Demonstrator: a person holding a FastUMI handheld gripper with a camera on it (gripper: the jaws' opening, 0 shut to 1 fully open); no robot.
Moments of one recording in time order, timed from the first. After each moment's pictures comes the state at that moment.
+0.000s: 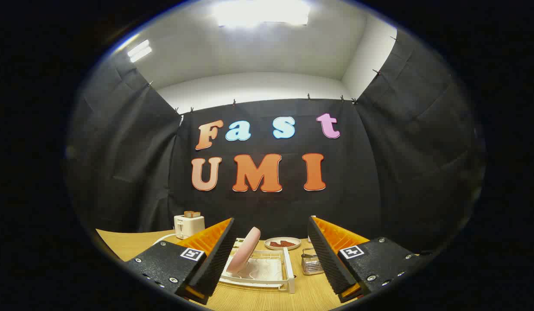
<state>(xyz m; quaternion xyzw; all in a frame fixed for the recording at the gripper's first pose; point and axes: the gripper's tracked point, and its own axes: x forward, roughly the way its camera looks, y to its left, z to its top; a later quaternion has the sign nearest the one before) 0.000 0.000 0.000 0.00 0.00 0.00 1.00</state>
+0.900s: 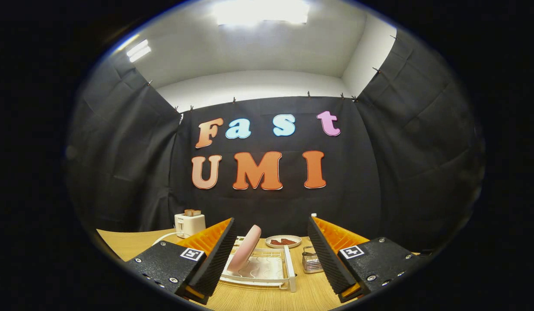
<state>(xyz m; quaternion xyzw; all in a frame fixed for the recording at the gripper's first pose) 0.000 0.000 -0.003 0.00 0.01 0.00 1.00</state>
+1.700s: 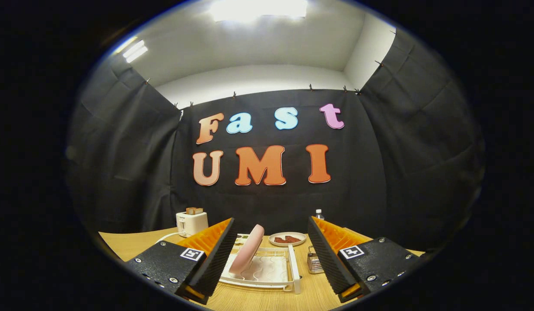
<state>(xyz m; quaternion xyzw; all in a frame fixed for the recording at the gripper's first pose) 0.029 0.002 -0.009 0.01 0.04 0.01 1.00</state>
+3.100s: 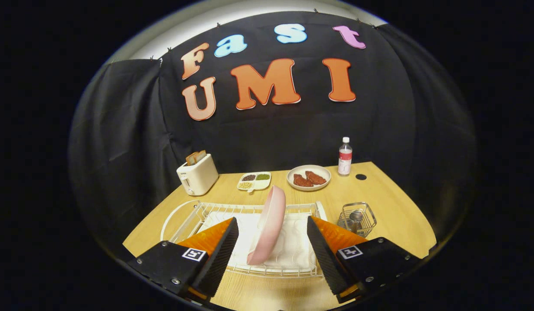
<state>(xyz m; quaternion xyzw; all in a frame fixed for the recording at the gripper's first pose) 0.125 0.060 -0.107 0.07 0.40 0.08 0.91</state>
